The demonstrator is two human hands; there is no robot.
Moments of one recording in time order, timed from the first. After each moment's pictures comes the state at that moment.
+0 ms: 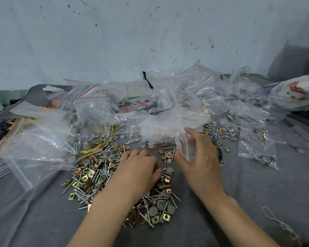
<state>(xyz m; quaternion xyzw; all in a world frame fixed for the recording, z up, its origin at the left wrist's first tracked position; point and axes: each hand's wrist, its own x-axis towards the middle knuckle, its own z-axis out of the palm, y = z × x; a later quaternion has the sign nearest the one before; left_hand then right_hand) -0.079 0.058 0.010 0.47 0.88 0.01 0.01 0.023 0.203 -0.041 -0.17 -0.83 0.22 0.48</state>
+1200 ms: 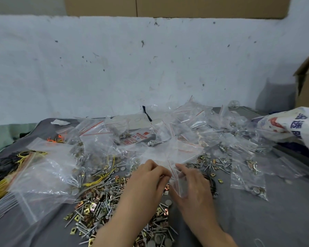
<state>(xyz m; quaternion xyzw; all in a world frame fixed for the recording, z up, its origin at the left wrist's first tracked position) -0.058 0.062 0.046 0.51 0.79 0.32 -0.08 0.032 0.187 -0.026 -0.18 -0.85 0.17 0.46</state>
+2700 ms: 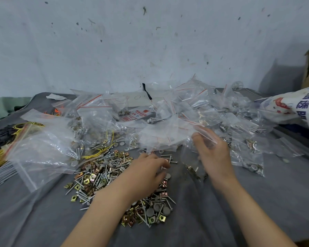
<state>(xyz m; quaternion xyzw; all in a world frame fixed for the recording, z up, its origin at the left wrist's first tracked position) -0.069 0.058 0.026 0.54 0.83 0.14 0.07 0.043 0.226 0.013 -0.21 -0.70 0.51 0.45</state>
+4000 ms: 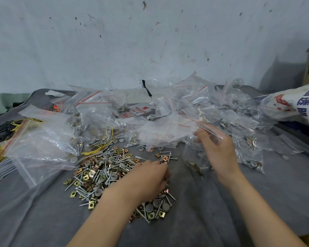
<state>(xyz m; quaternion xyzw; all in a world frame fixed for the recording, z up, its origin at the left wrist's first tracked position) -0.059 0.063 0.015 0.56 0.82 0.04 0.07 0.051 0.234 0.017 -0.19 -0.68 0.56 0.44</state>
